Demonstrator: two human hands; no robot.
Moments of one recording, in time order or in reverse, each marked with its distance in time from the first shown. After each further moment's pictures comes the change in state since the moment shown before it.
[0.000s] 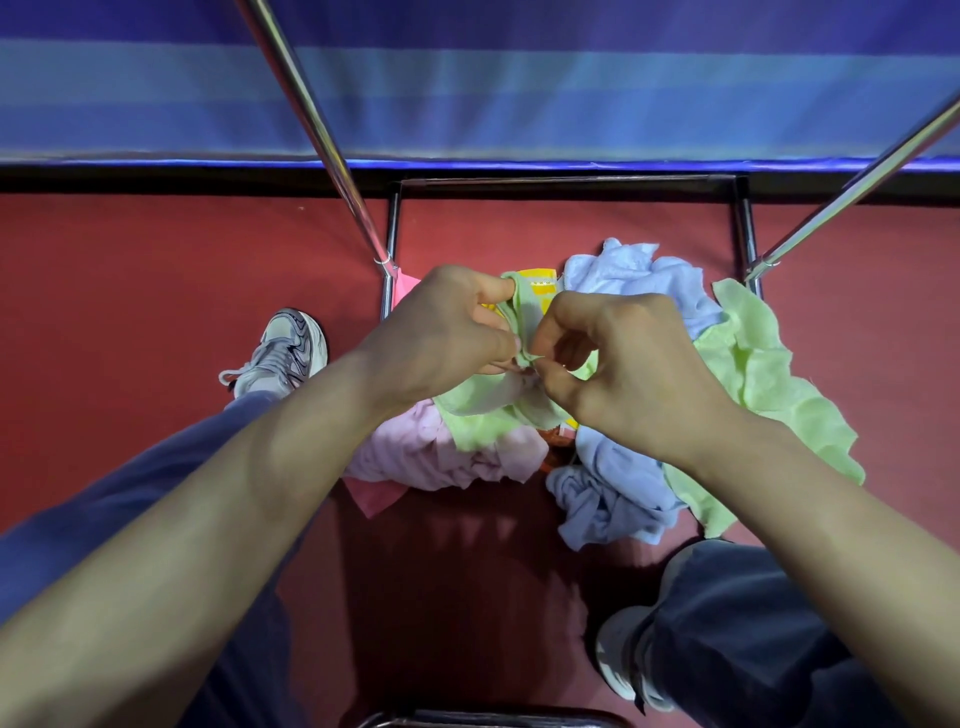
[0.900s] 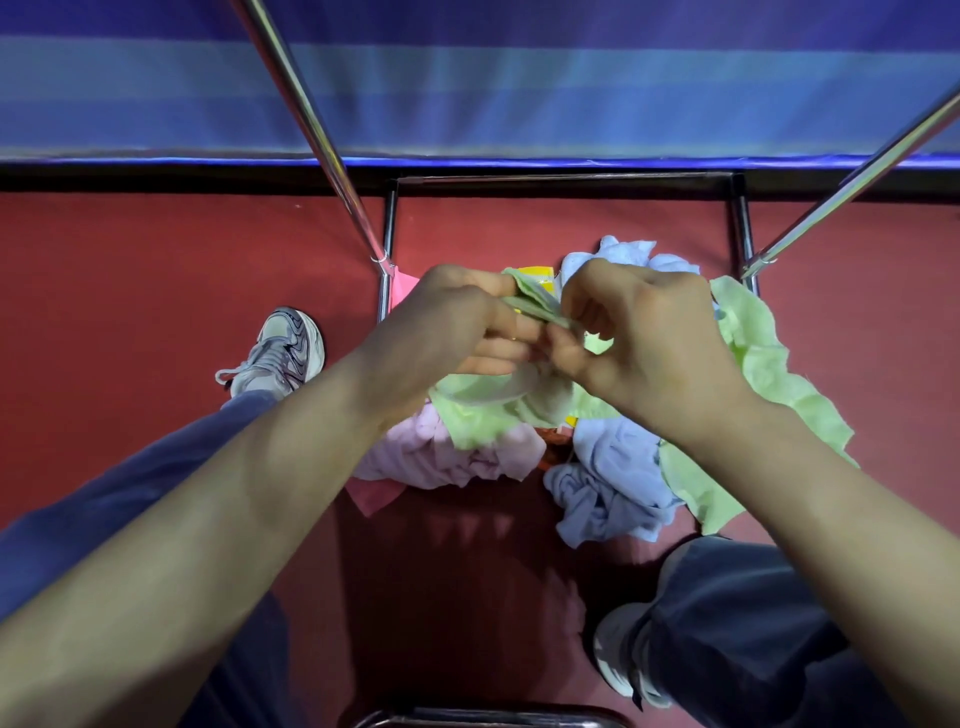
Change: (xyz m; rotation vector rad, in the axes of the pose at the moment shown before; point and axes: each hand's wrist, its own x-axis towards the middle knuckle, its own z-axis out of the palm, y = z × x) left_hand -0.008 0.017 0.008 -0.219 0.057 -0.155; right_hand 0.005 0.014 -0.007 -0.197 0.168 -0.078
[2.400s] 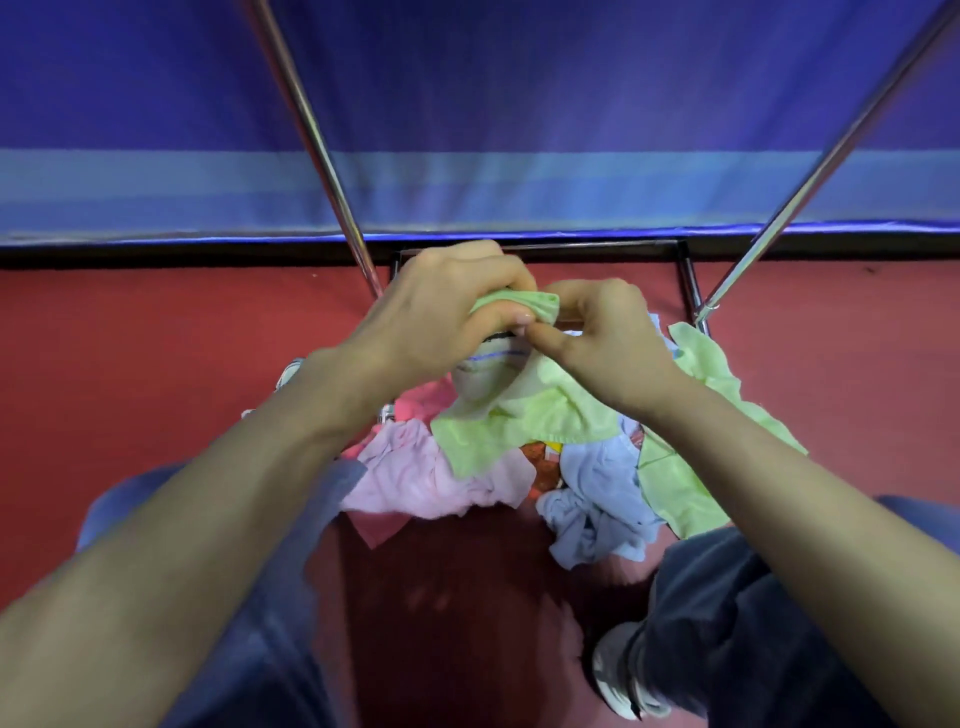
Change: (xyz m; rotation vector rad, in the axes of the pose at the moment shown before) left_hand -0.033 0.022 -0.020 0.875 0.157 1.090; right_hand 0.000 -0.043 -0.030 0.366 -0.023 0.281
